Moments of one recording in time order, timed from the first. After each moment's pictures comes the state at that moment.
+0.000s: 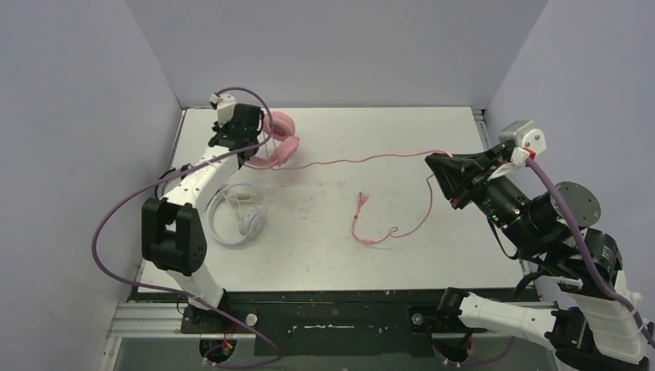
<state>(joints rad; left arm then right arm) -0.24 1.72 1.49 -0.53 -0.77 -0.56 1.00 0.79 1.57 -0.70 0.35 0.04</state>
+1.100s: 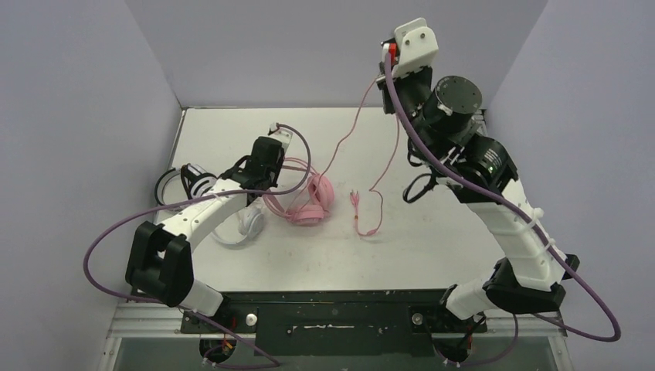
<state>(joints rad) -0.46 1.49 1.09 -0.33 -0.40 0.03 0.94 1.42 2.13 -0.55 0.56 -0.35</state>
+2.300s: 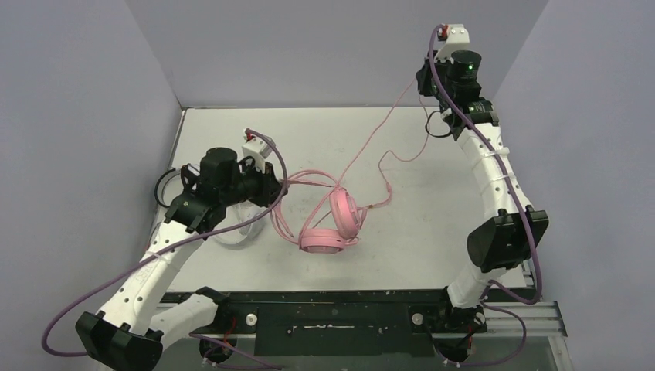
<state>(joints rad) -0.44 1.02 1.03 -0.53 0.31 -0.16 0.15 1.70 1.89 -0.36 -0.03 0.05</state>
